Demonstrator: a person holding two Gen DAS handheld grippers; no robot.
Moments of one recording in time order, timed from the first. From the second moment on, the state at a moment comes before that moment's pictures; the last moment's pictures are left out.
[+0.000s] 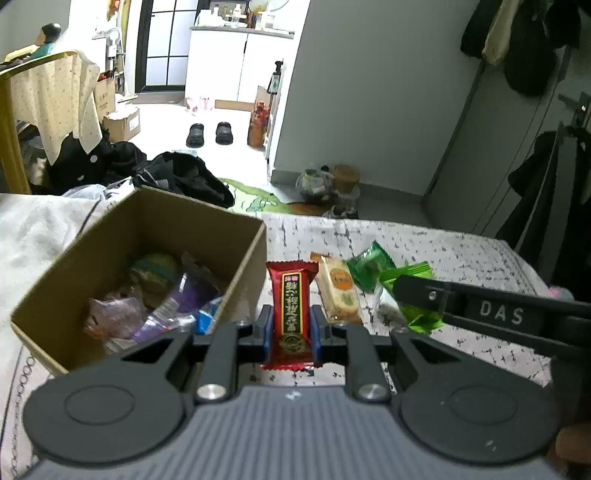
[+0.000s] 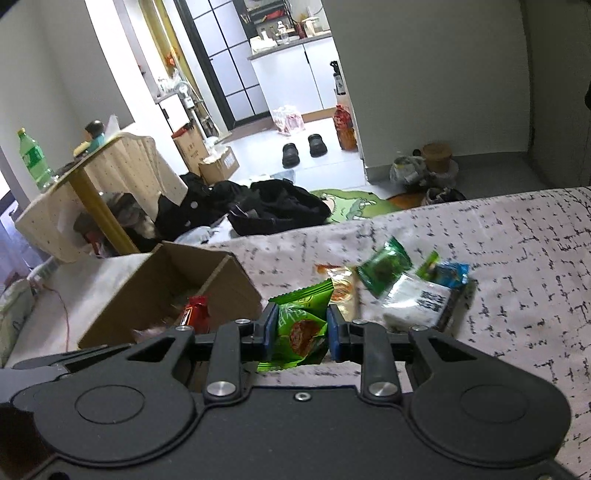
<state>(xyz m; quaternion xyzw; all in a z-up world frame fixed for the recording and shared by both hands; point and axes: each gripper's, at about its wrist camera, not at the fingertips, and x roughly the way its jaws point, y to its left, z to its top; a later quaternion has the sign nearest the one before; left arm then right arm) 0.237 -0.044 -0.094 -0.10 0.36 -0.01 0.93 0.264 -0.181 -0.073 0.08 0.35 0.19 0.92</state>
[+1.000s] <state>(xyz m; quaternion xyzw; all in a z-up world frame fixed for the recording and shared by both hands) 0.229 0.094 -0.103 -0.15 0.39 0.08 0.91 0.254 -0.062 -0.079 0.11 0.38 0.27 0.88</state>
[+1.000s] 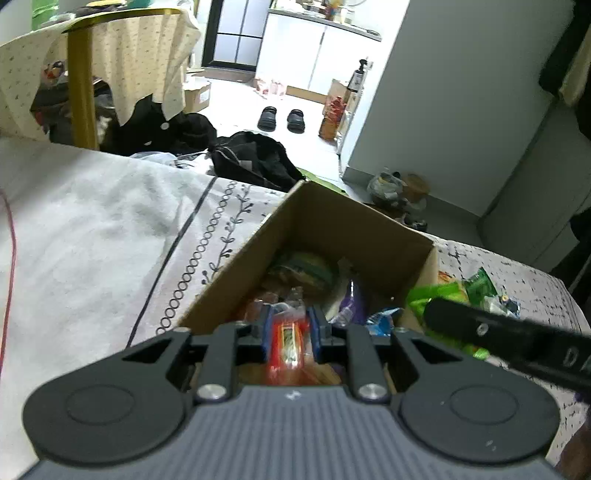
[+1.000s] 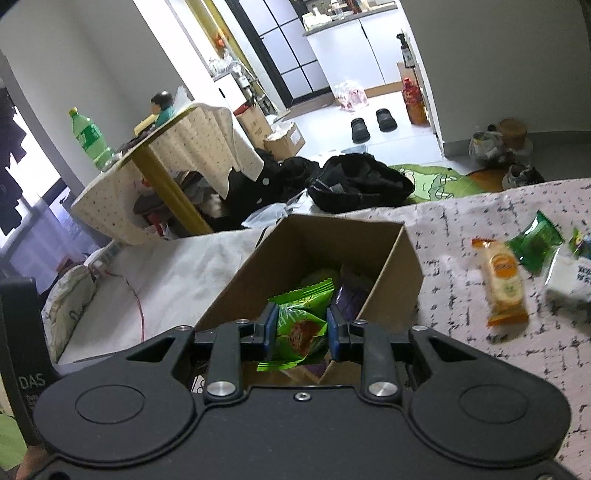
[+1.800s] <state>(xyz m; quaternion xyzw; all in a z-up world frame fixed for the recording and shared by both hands) 0.205 0.072 -0.063 -0.15 0.33 0.06 0.93 0.240 -0.110 -0.062 0.09 0.35 0.22 0.91</state>
